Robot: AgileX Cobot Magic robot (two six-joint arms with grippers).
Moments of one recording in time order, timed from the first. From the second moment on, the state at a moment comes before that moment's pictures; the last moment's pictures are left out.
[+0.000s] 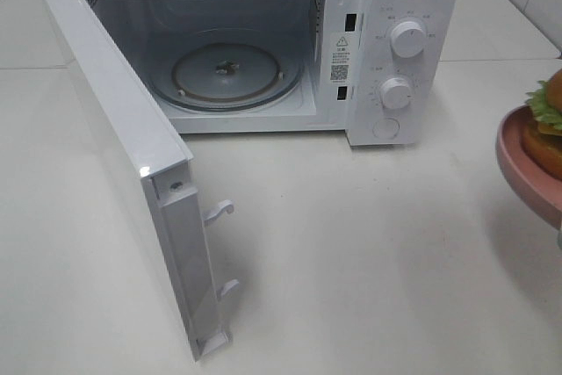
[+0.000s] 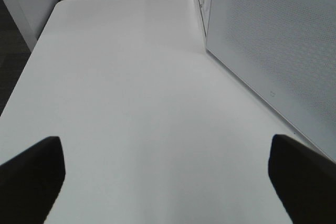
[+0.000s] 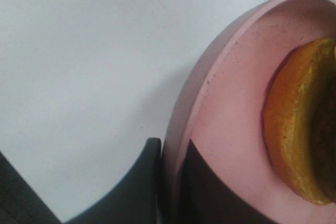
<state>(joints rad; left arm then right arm) -0.04 -0.01 -0.52 0.01 1.07 0.01 0.66 0.80 -0.44 -0.52 0.77 -0.09</state>
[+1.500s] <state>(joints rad) -0.04 -0.01 -0.52 0.01 1.07 0.01 0.66 1.20 -0.55 -0.78 0.90 0.82</state>
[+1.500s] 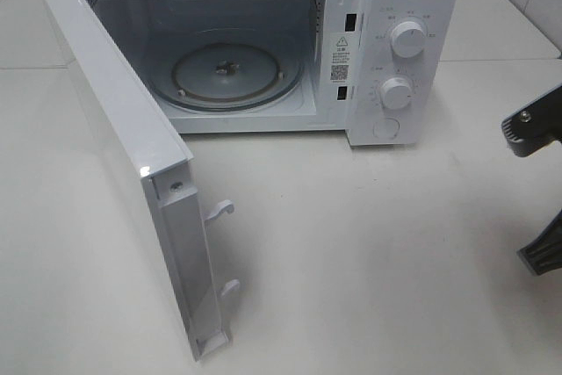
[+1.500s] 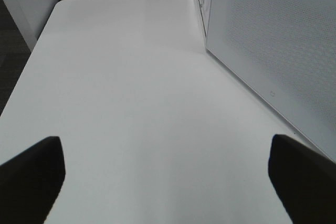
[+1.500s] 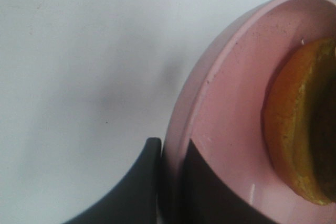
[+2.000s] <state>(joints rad) -0.04 -0.01 -0.52 0.01 1.07 0.01 0.62 1.47 -0.55 -0.86 0.80 1.07</state>
